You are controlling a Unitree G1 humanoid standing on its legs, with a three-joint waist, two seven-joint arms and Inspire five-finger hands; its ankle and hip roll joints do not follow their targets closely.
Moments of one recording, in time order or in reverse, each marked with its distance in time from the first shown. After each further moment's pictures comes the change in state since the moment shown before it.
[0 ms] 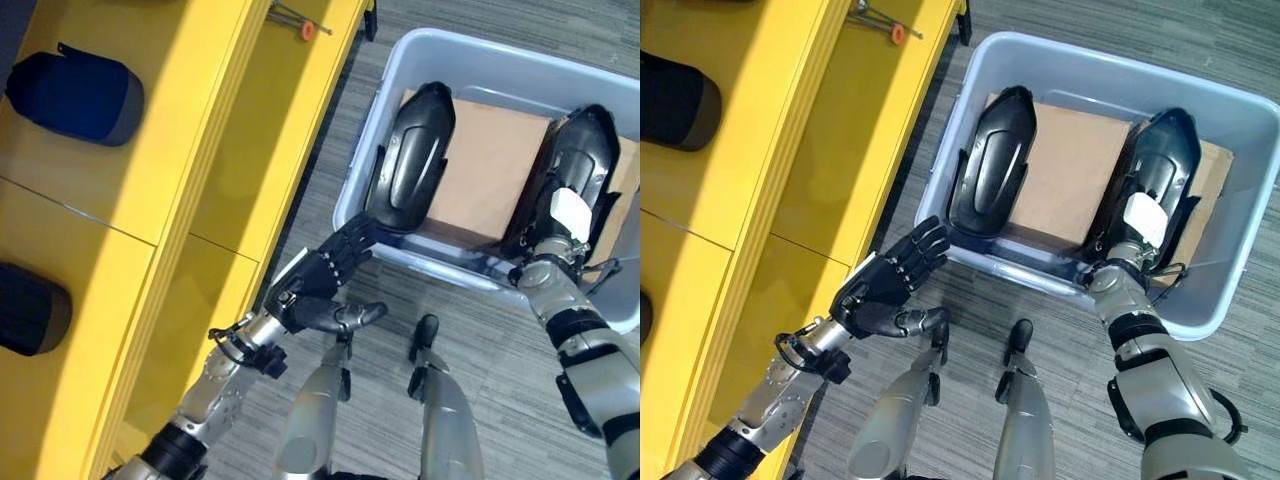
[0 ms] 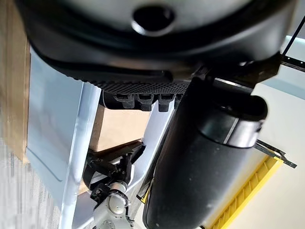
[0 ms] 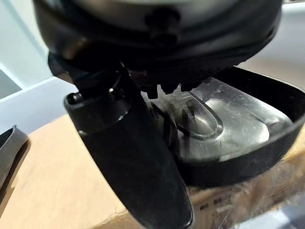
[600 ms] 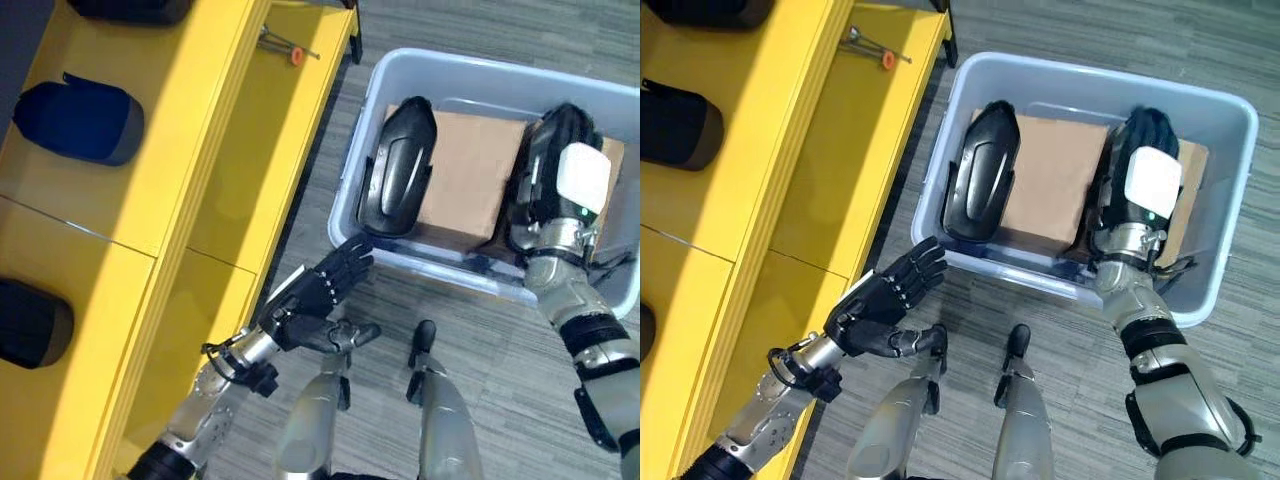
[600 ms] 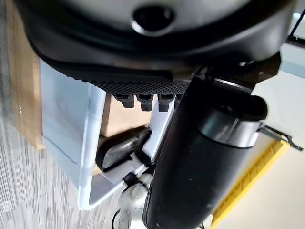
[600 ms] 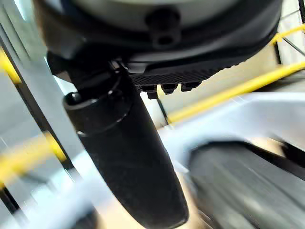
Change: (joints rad) left arm 0.069 0.035 -0.003 -0.052 -0.004 -0.008 -0.048; right arm 0.118 -0.065 -0.094 -0.427 -0.167 -0.143 -0.229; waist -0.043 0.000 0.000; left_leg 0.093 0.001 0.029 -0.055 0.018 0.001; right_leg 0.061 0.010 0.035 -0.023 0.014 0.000
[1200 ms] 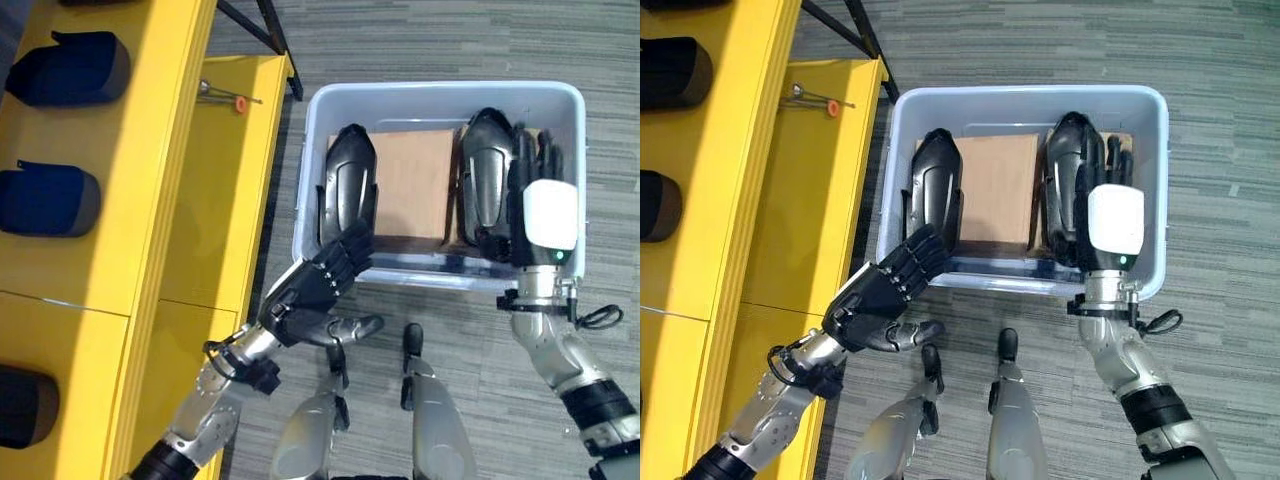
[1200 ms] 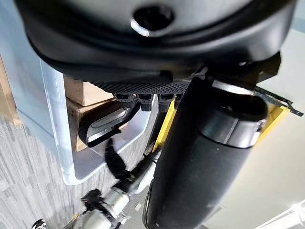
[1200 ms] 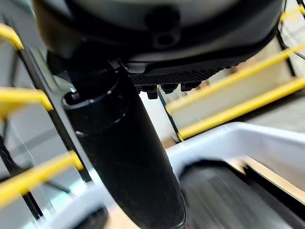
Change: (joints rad) left arm -0.002 -0.020 0.011 -0.010 -0.034 -0.013 -0.009; right arm 0.396 0.013 -0.038 -0.286 -0.204 0.021 0.076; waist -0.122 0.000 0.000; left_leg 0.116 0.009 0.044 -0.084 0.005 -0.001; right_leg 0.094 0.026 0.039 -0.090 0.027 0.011
